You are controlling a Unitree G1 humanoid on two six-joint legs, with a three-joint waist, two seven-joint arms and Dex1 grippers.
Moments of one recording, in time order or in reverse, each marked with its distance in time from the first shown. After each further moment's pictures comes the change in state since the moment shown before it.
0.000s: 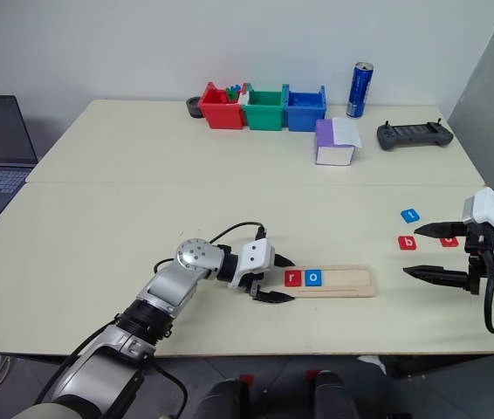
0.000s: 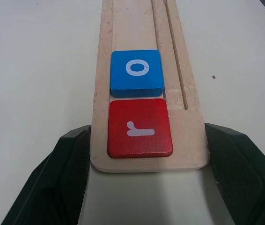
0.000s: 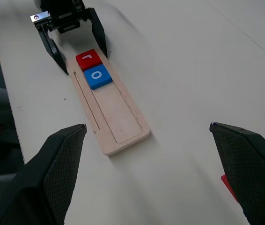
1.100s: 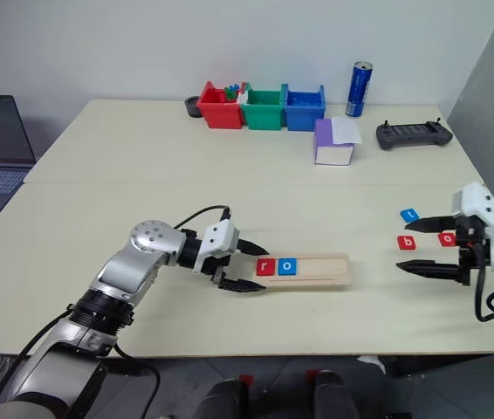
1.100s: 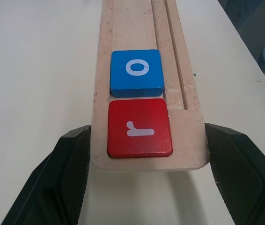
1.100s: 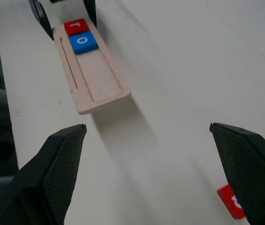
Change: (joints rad) left arm -0.031 0.167 0.049 -0.074 -0.157 0.070 -0.140; right arm -0.077 0.009 0.028 0.086 -0.025 -0.044 0.061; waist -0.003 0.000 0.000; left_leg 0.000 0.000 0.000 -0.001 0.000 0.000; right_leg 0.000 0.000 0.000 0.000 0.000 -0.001
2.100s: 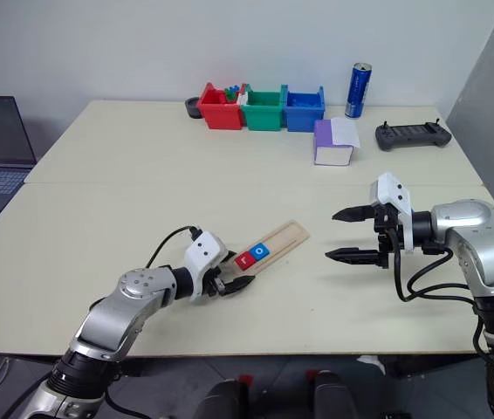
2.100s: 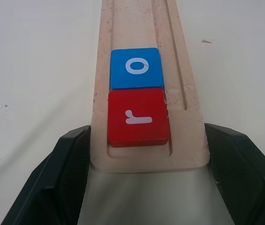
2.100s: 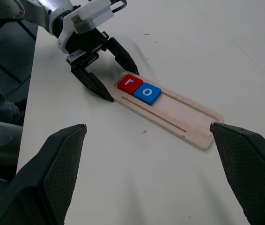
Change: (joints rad) left arm 0.352 0.039 0.135 -0.448 0.014 0.454 0.637; right arm -0.337 0.291 0.350 -0.040 -0.039 0.080 -0.111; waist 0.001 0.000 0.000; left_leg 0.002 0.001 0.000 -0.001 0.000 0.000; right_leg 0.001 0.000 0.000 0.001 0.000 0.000
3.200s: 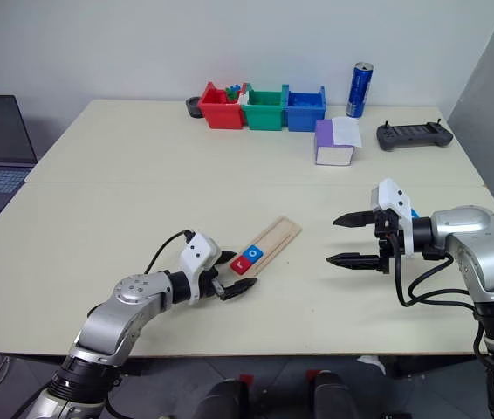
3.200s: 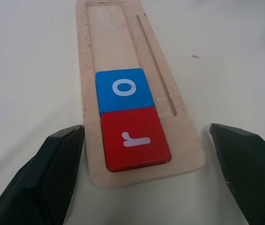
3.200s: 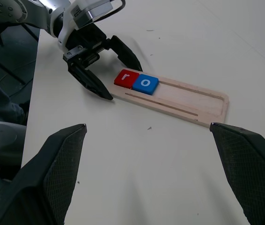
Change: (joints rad) left arm 0.051 -0.058 0.047 0.018 -0.073 -0.043 -0.003; right arm 0.031 0.009 -0.010 -0.011 0.000 0.002 0.003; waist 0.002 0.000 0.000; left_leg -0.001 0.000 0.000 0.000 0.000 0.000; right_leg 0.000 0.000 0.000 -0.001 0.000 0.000
